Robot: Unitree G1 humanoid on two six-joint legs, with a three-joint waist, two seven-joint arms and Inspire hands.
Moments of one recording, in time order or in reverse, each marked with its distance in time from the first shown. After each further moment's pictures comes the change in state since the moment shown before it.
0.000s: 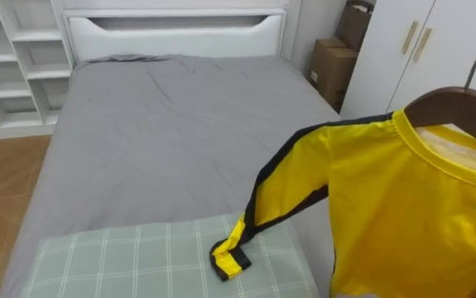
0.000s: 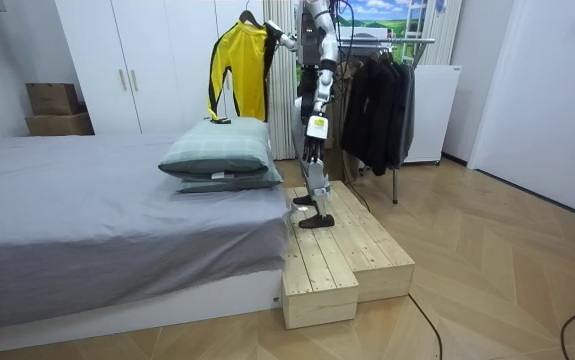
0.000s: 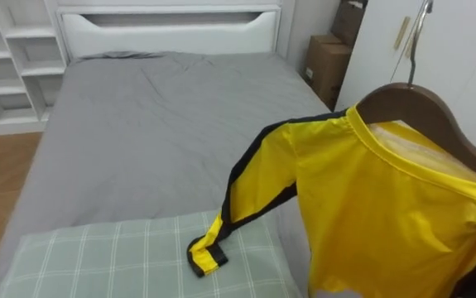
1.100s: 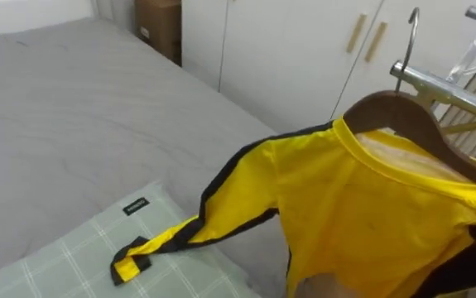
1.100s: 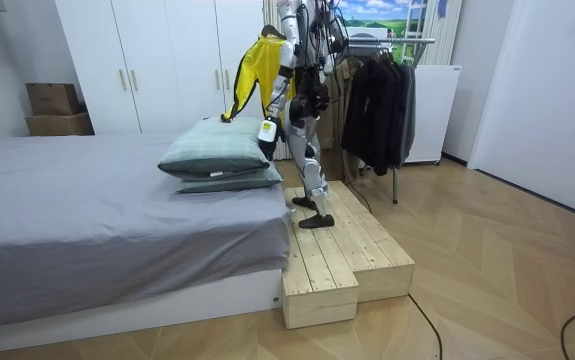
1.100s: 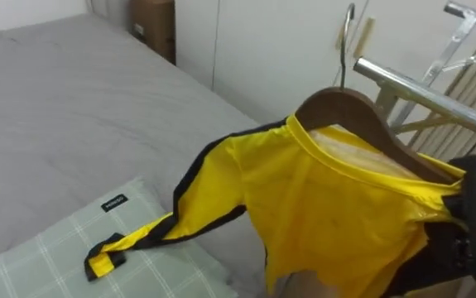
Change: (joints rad) left arm -0.186 0.039 -0.176 0.015 0.048 0.188 -0.052; right arm -0.029 0.051 0.132 -0.048 0.001 0.000 0.212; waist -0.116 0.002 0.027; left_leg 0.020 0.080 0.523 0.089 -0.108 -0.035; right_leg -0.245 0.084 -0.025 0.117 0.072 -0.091
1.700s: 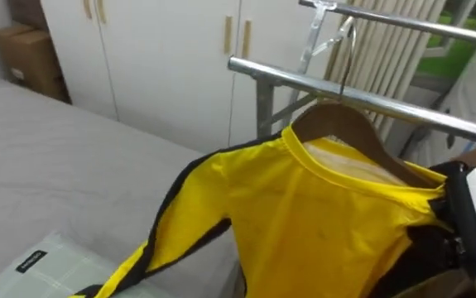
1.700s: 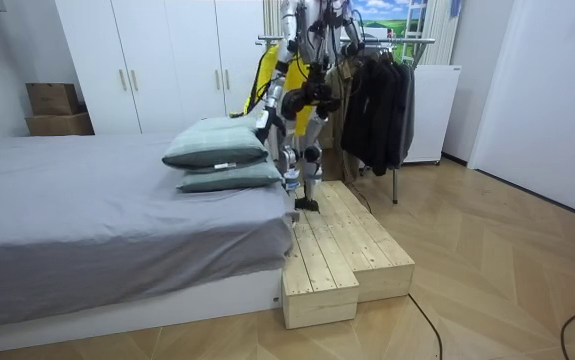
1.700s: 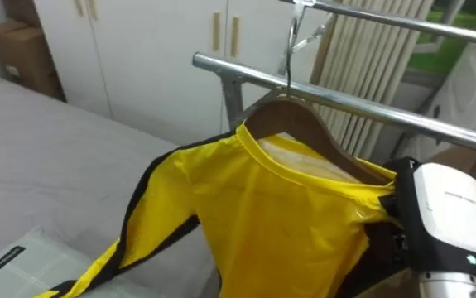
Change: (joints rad) left arm 0.073 -0.050 0.021 0.012 0.049 0.146 0.069; right arm -0.095 0.004 0.217 -0.009 0.034 0.057 0.029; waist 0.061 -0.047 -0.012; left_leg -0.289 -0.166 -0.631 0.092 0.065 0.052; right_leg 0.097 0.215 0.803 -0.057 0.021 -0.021
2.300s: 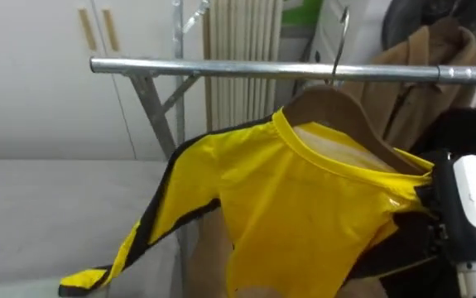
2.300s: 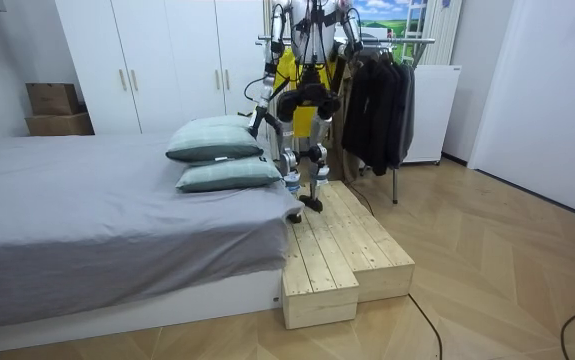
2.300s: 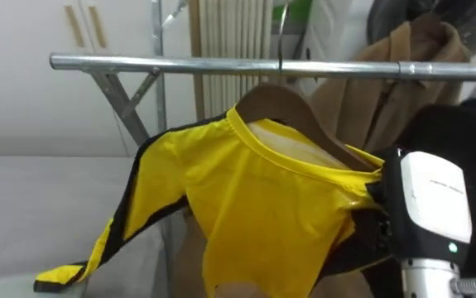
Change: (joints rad) left arm -0.056 -0.055 -0.087 0.146 -0.020 0.005 -0.010; right arm -0.018 0.046 -0.006 -0.003 -0.027 0.053 -0.033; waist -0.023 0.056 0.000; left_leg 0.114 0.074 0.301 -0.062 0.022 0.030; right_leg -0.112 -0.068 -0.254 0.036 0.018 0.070
